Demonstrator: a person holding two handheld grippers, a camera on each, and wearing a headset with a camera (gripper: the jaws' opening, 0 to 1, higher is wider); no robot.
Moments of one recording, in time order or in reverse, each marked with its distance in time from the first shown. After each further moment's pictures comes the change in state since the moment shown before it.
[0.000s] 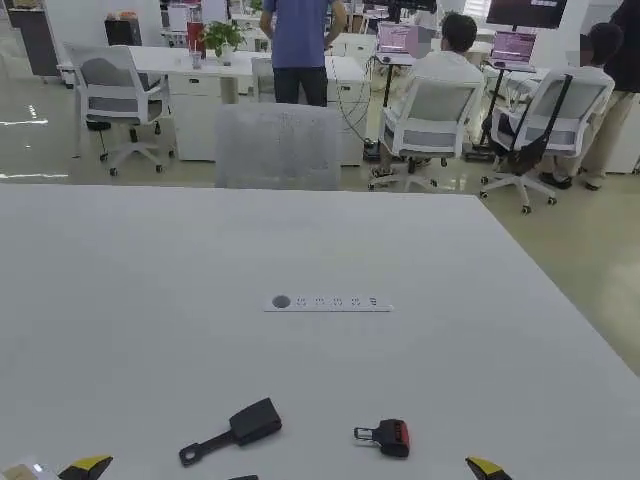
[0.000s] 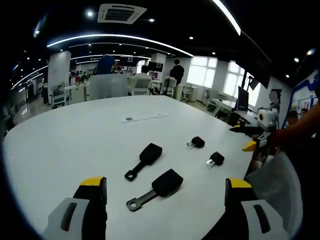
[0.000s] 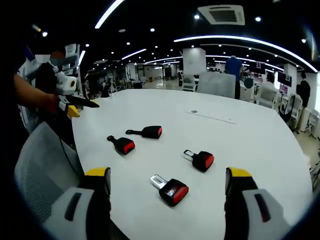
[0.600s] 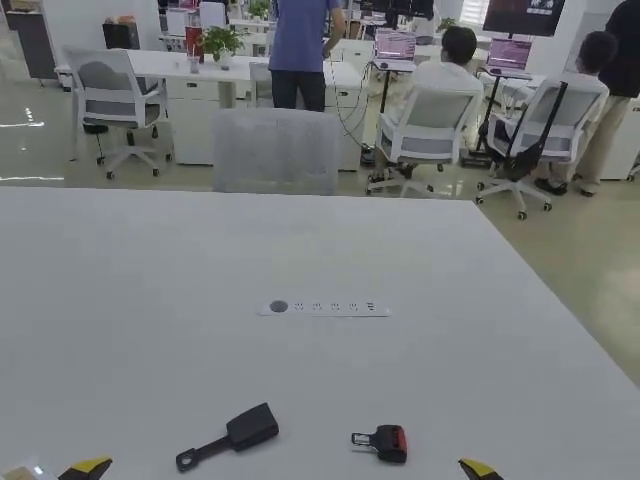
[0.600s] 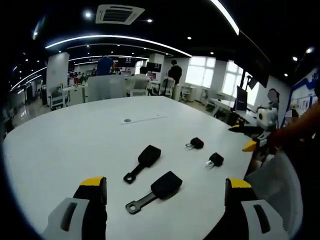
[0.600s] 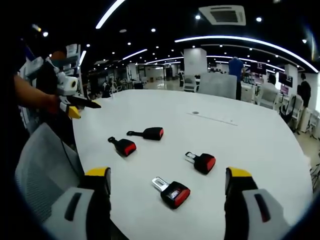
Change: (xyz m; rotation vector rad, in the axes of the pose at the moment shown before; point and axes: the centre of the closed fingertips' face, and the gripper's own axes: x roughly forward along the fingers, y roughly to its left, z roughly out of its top) left arm 0.001 -0.003 0.000 0.004 0.001 -0.005; right arm -0.001 0.002 0.001 -0.003 -0.001 0.006
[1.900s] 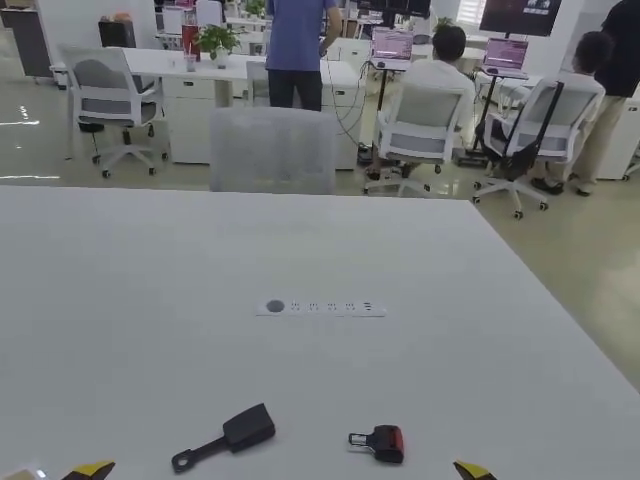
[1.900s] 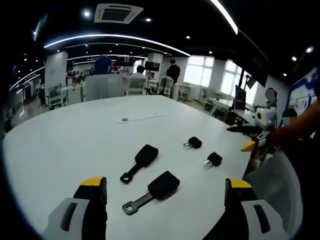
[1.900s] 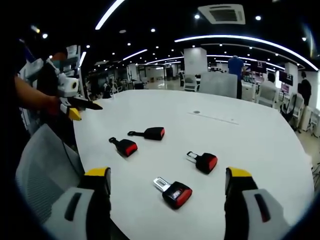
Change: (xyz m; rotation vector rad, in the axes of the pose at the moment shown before) left arm 0.005 -0.004 -0.002 0.001 0.008 -0.016; right arm 0.002 0.003 0.000 0.011 0.000 0.010
